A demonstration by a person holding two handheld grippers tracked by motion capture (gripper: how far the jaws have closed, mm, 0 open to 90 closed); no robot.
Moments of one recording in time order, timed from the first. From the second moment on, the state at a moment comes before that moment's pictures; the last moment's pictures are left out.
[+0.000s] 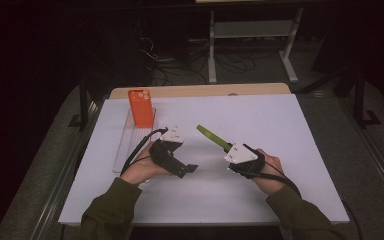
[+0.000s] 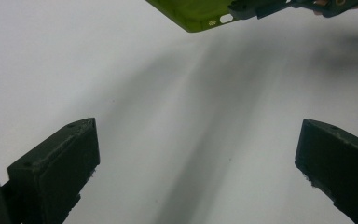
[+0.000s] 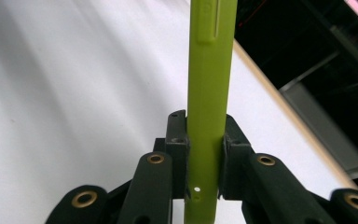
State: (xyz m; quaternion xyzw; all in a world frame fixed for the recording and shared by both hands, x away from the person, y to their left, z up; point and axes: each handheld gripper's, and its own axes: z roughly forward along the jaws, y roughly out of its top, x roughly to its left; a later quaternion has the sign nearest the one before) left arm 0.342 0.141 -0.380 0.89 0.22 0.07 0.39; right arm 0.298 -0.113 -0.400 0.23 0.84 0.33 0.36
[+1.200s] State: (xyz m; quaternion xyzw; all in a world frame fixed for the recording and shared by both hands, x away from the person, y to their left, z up) left arm 0.366 0.123 -0.356 0.81 0.30 0.07 0.49; right arm 0.314 -0.133 -0.390 0.38 0.79 0.45 0.16
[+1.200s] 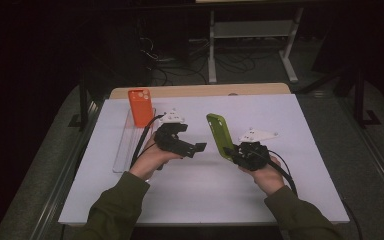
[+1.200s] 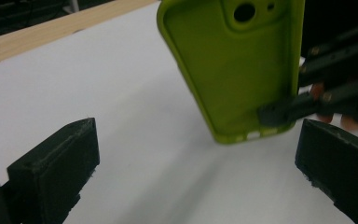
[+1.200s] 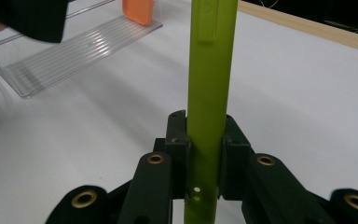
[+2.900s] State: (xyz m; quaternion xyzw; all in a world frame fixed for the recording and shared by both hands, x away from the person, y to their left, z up) left arm 0.372 0.095 -0.360 0.78 0.30 0.04 0.55; right arm 0.306 -0.104 -0.399 0.35 0.80 0.46 0.14
